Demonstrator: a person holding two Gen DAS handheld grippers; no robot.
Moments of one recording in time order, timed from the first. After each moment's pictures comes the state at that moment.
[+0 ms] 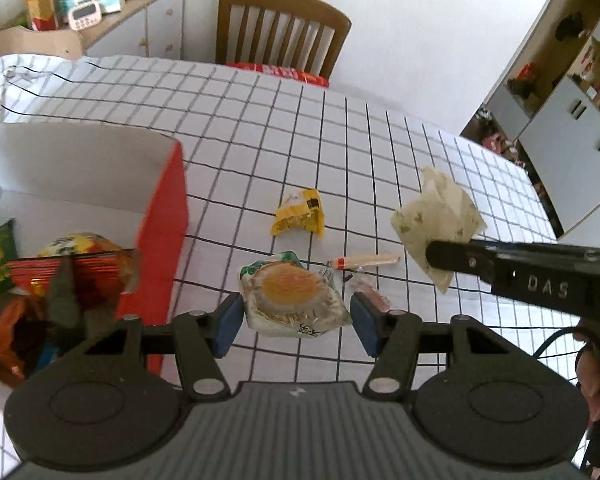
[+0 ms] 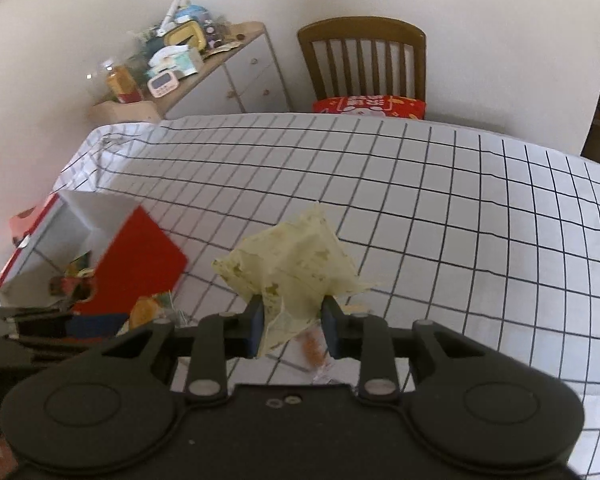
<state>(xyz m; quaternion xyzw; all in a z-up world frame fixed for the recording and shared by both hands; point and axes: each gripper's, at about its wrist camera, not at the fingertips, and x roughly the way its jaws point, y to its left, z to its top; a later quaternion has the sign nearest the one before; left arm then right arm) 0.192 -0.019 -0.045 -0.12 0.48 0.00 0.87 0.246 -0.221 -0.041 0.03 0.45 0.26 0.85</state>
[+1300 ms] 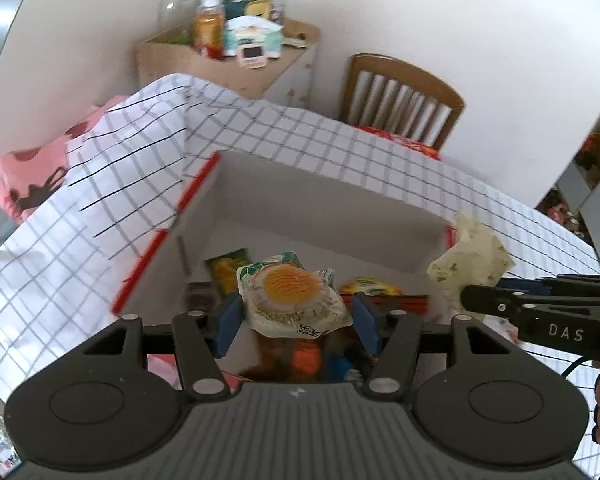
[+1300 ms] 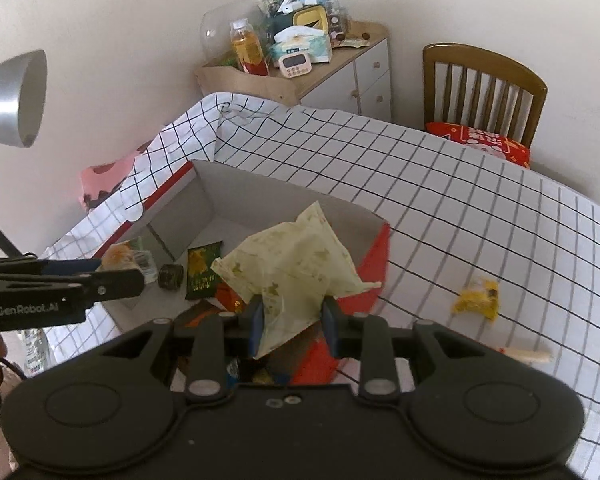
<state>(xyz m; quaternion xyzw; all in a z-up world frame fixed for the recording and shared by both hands) 0.110 0.189 0.003 -0.13 0.42 0.12 0.89 0.193 -0.017 -0.011 -0.04 0.44 0.34 0.83</state>
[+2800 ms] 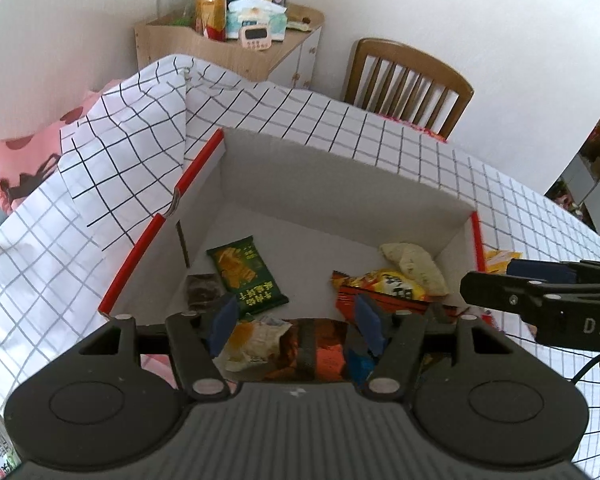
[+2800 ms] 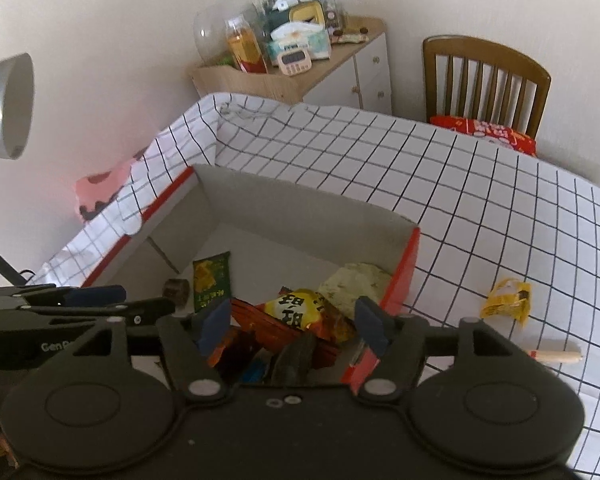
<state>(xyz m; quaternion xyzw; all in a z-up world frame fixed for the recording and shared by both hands) 0.118 0.192 -0.021 -0.13 0.43 0.12 0.88 0.191 -0.007 -0.013 -0.01 0.43 0.33 0.84</state>
